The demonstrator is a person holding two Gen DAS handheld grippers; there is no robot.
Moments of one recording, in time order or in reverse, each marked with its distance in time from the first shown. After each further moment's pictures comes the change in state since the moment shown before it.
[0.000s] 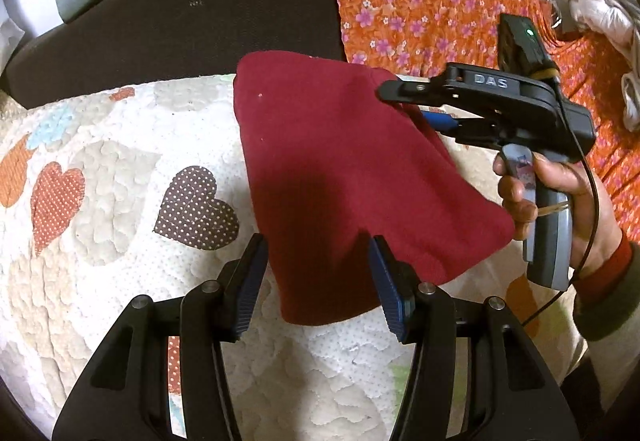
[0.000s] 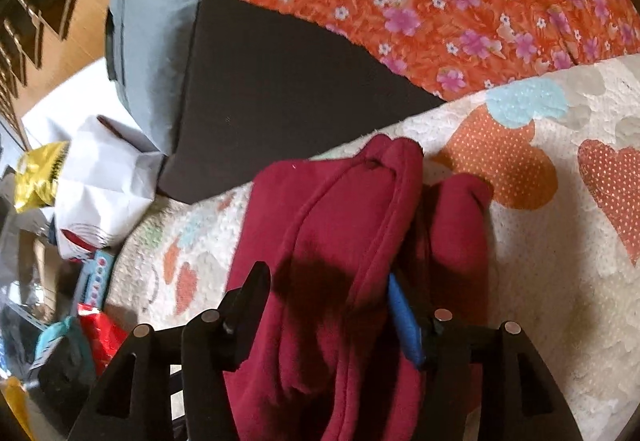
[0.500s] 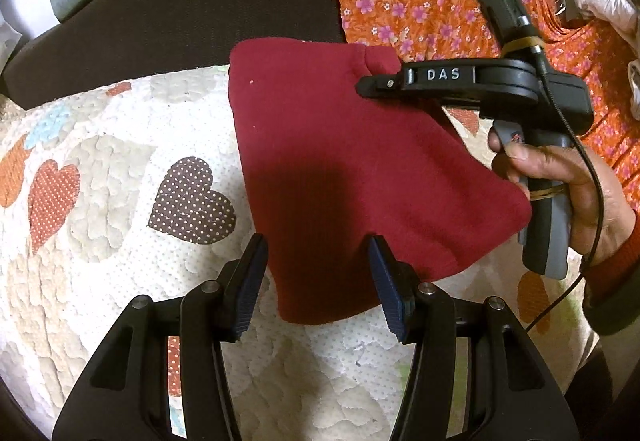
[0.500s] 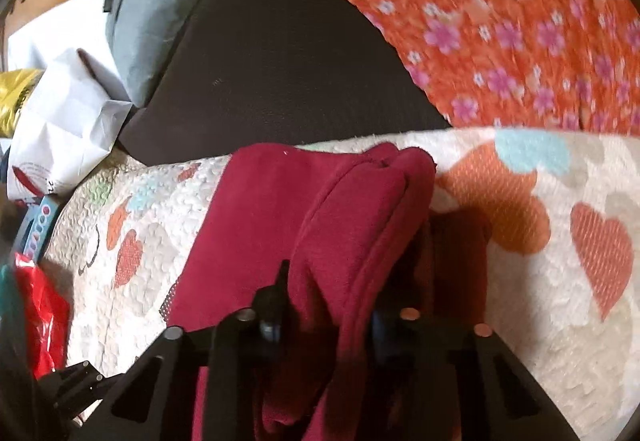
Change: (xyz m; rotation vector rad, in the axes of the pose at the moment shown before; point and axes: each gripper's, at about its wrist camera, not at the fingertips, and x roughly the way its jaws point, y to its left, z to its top) left arm 0.012 -0.002 -0.010 0.018 0.020 0.032; right arm 0.017 0.034 0.005 -0.233 -0.013 -0.179
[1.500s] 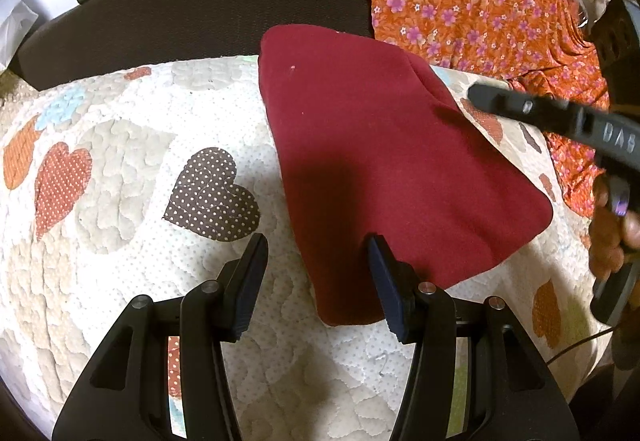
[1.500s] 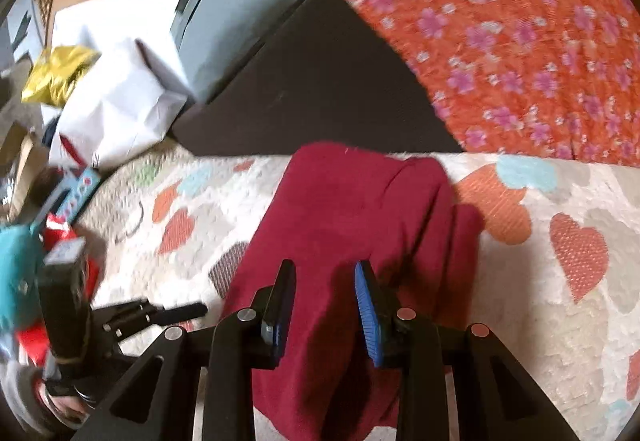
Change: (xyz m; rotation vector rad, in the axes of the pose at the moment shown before) left arm 0.009 0.013 -0.001 -0.061 0.007 0.047; right arm -0.061 0.020 -0.039 -0.117 -0.025 0.069
